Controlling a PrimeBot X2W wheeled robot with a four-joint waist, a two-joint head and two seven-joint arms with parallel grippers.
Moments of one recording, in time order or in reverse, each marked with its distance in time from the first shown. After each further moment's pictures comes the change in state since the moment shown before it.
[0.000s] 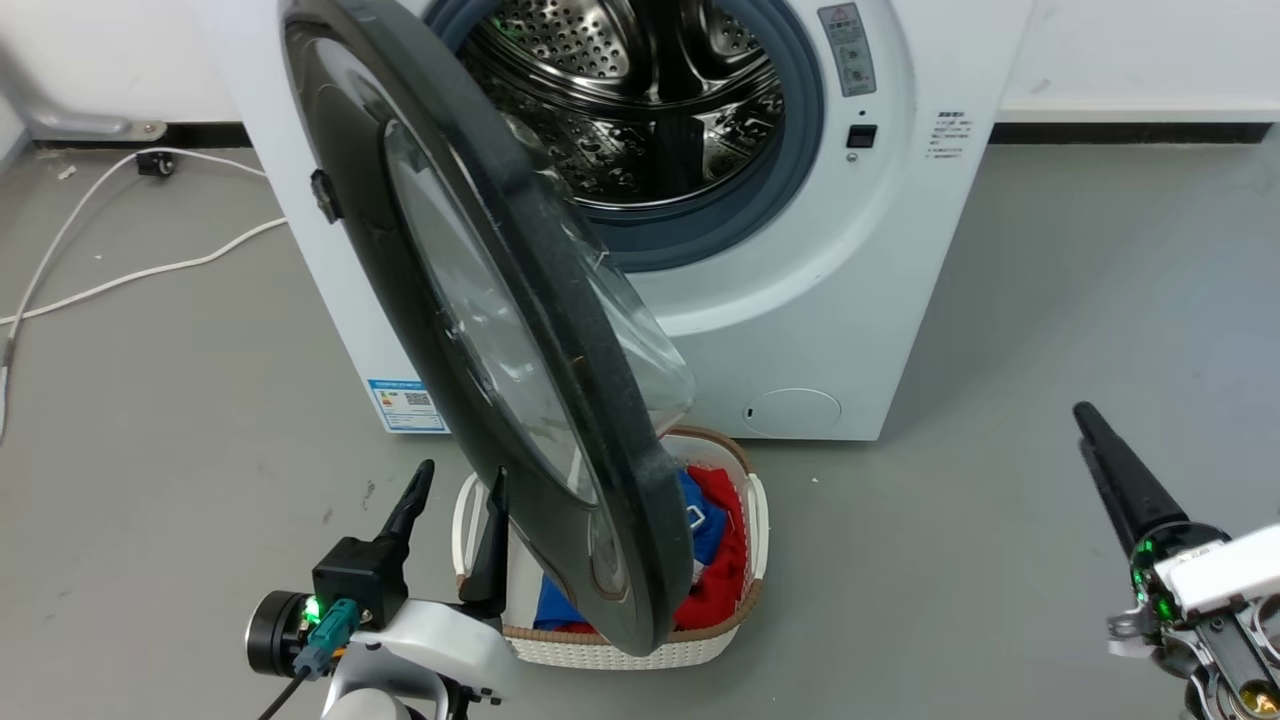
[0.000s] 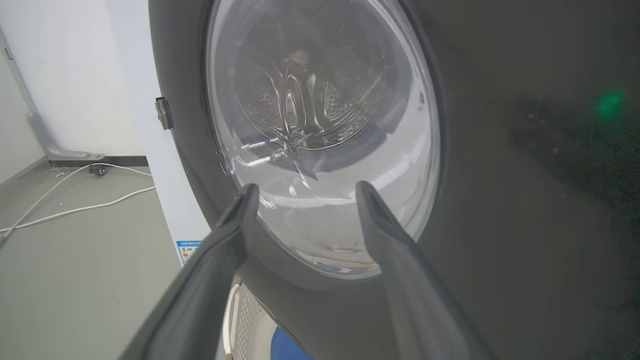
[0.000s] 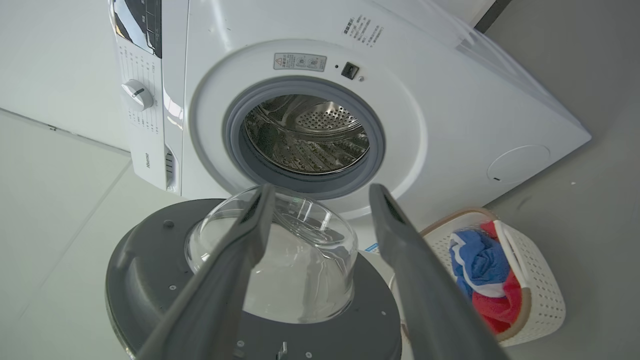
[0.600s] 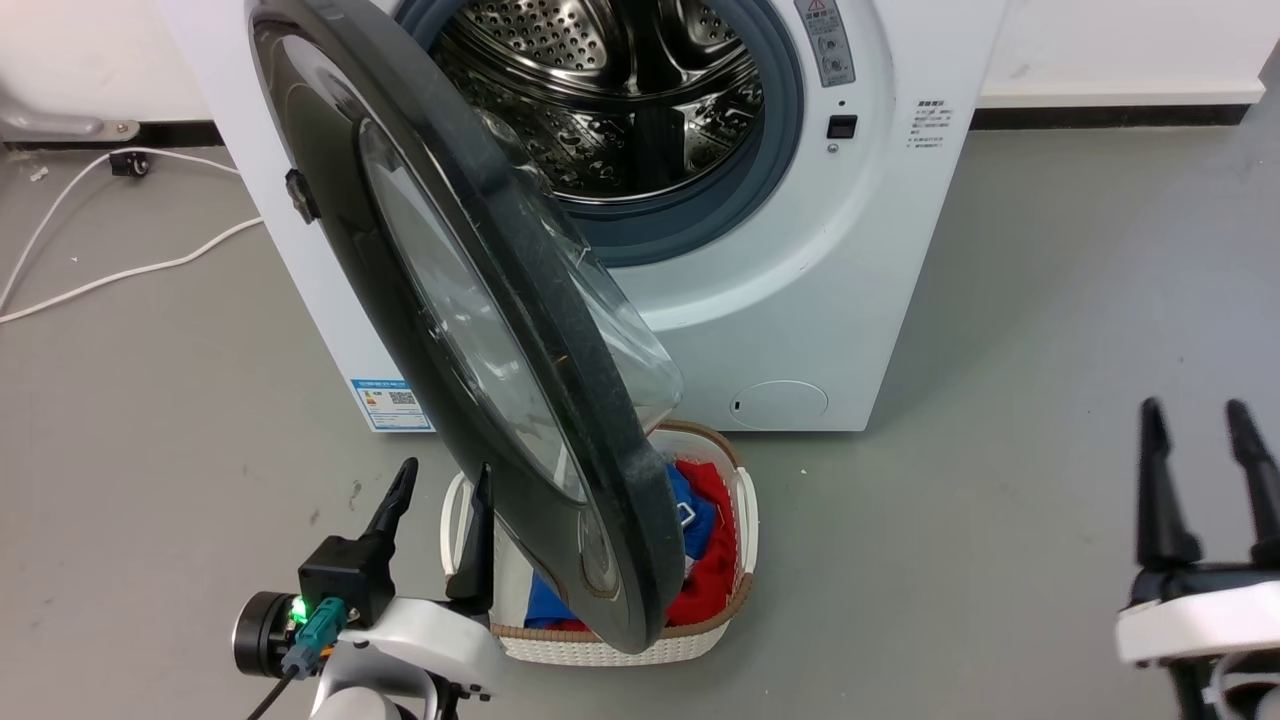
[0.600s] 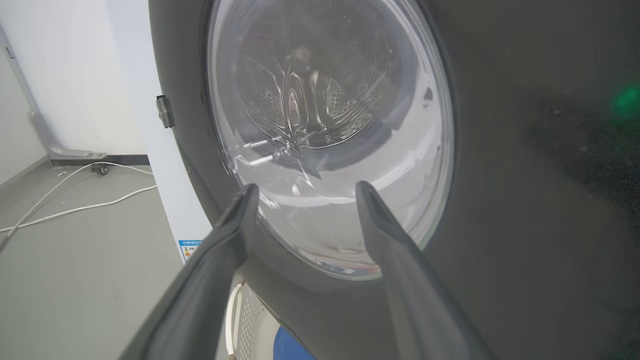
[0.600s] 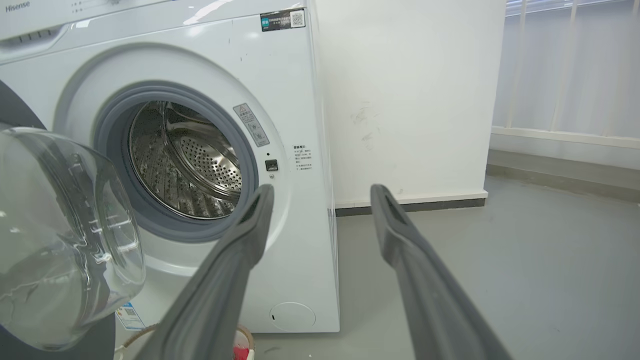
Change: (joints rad) left arm -0.001 0.001 0.033 -0.001 0.009 0.000 0.000; right arm 0.216 0.469 -0.718 -0.078 -1.558 0.002 0.020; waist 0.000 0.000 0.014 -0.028
